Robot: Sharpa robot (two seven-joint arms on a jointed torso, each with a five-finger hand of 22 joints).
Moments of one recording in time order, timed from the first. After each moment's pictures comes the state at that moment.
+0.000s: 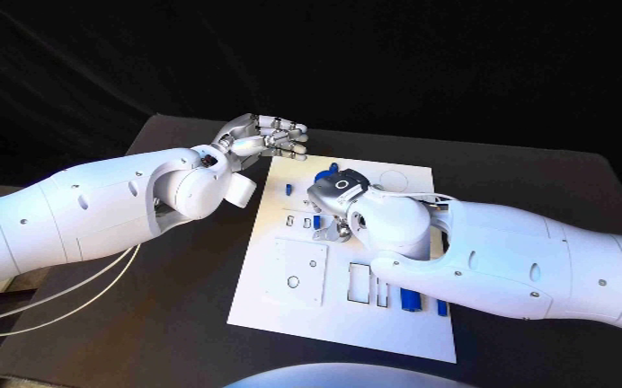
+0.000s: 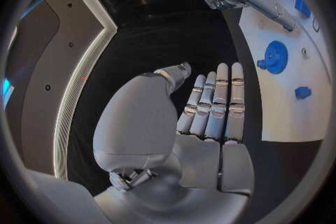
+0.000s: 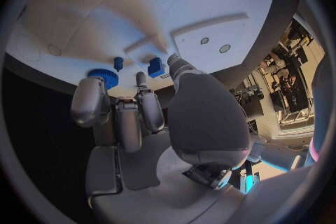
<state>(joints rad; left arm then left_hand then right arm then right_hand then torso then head) 1.20 -0.89 -0.04 1.48 -0.12 -0.15 0.33 1.39 -0.16 0.55 0.13 0.06 0.86 0.22 0.23 0.16 1.02 0.19 0.07 0.06 1.03 0.13 0.27 0.28 0.17 0.89 0.23 0.38 0.15 1.24 -0.48 -0.18 1.64 -1.88 -0.04 -0.56 1.23 -0.23 0.21 0.29 0.07 0.93 0.14 0.19 0.45 1.41 0.06 1.32 1.31 1.46 -0.02 1.53 1.31 0.08 1.36 0.09 1.16 1.29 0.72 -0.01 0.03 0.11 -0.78</state>
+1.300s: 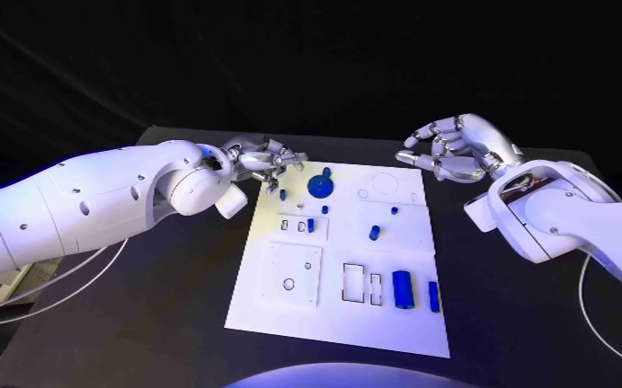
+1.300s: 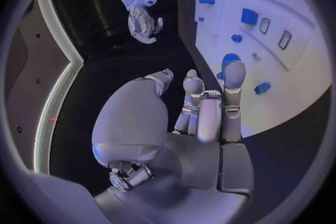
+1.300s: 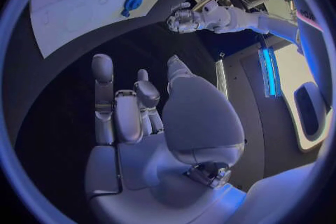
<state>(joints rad) 1.23 -0.87 -0.04 1.47 -0.42 -0.06 -0.09 1.18 -0.13 0.41 0.29 0.06 0.81 0.12 0.66 0.43 1.19 0.04 1.12 0.84 1.46 -0.02 1.45 1.28 0.17 1.14 0.08 1.14 0.71 1.32 -0.99 -0.17 1.73 -0.94 -0.64 0.03 1.26 -0.13 0.02 0.30 0.17 0.97 0.11 0.27 0.48 1.29 0.03 1.11 1.11 1.47 -0.03 1.35 1.13 0.16 1.18 0.08 0.71 1.02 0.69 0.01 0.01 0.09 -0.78</state>
